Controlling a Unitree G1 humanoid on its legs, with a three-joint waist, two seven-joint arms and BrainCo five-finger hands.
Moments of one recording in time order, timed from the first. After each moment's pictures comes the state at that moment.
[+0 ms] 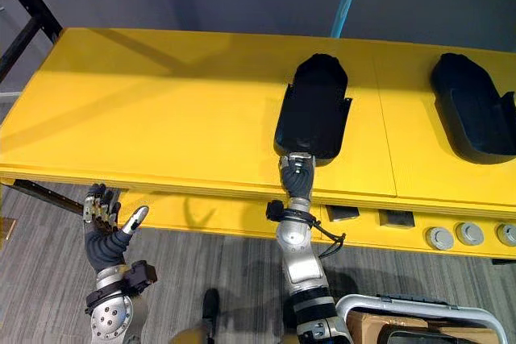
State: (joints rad) left arm 0.32 0.00 -0.06 -0.35 -0.07 -0.24 0.45; right arm -0.34 0.06 0.05 0.19 -0.21 -0.15 -0.50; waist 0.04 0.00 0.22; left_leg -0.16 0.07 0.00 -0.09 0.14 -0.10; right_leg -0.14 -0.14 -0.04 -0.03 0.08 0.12
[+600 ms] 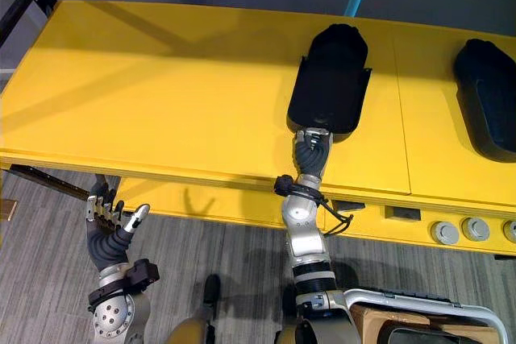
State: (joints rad) left arm 0.31 -0.03 -0.07 -0.35 -0.10 -0.24 0.43; right arm -0.52 0.05 -0.05 0.28 -0.21 -0.13 -0.54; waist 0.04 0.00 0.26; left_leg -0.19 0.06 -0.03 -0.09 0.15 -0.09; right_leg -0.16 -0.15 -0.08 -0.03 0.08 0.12
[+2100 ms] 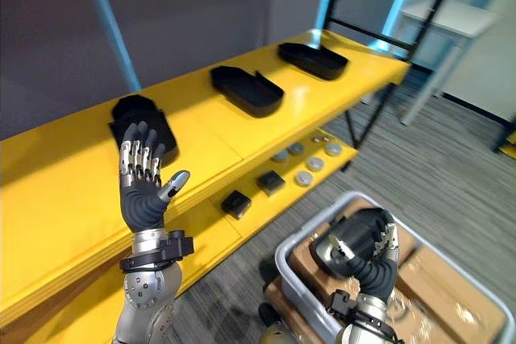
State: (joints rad) left arm 0.05 -0.05 -0.30 -0.41 -0.02 -0.30 0.39; right arm 0.47 0.08 -0.03 -0.38 -0.01 -0.21 -0.27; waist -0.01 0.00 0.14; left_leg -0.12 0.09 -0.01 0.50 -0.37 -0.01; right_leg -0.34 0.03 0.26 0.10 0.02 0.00
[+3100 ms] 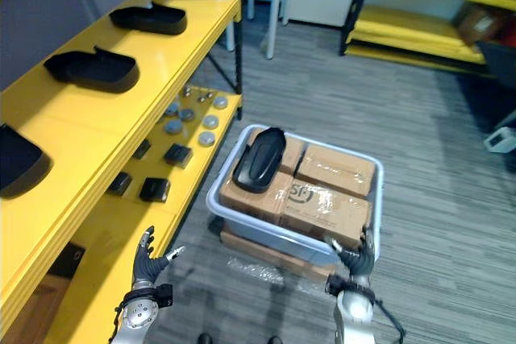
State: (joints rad) left arm 0.13 0.04 -0.03 0.29 0.14 -0.14 0.34; right arm -0.17 -0.08 -0.27 0.39 -0.04 -0.13 -0.33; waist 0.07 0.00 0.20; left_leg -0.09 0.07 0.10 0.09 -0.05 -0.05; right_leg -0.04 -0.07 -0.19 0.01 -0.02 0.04
